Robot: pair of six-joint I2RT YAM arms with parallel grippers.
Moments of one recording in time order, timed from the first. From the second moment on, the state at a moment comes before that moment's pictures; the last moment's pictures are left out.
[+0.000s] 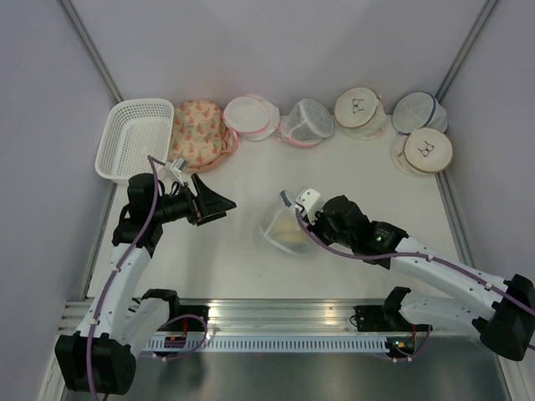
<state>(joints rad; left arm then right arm) -0.06 0.87 0.70 -0.27 0.95 -0.77 0.84 1.03 0.77 -0.38 0.11 -0.18</state>
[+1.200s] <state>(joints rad) -0.50 1.23 0.86 -0.36 0.68 -0.85 1.38 1.16 0.75 -0.24 0.72 -0.21</state>
